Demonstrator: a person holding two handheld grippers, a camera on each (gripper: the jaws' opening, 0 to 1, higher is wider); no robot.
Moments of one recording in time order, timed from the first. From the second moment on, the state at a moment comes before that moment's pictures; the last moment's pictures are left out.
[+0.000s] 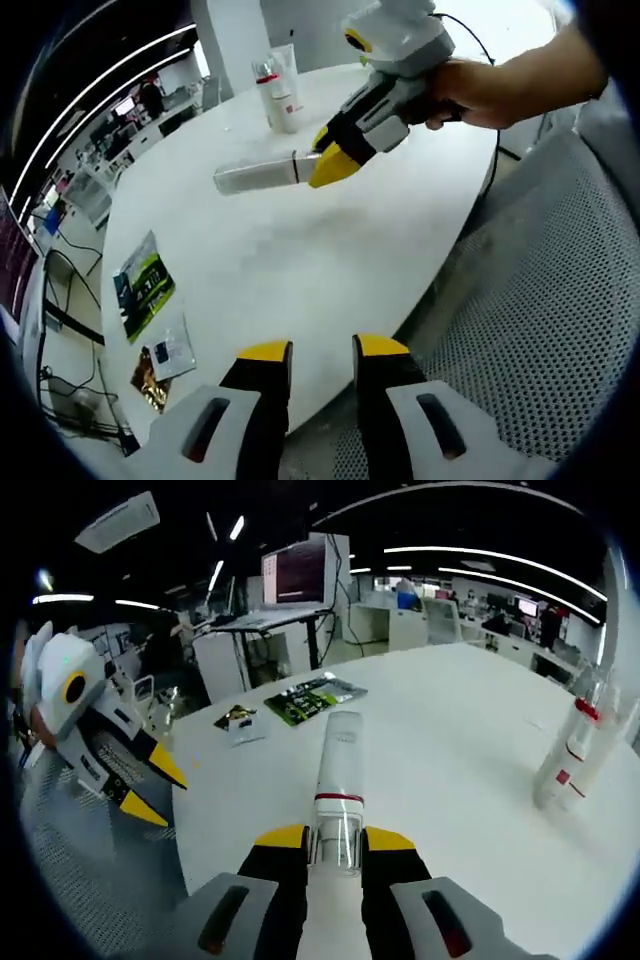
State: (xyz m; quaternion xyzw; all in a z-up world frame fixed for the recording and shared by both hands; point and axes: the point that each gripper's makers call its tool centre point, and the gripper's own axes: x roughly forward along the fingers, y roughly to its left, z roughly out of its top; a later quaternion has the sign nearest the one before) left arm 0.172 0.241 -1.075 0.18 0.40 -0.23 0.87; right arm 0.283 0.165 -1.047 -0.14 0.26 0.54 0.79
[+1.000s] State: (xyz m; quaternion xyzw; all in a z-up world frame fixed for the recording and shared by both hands) left arm 0.181 0.210 -1.027 -0.08 0.35 -0.29 0.89; right arm 0.232 0.128 -1.015 -0.24 0.15 0.58 0.77
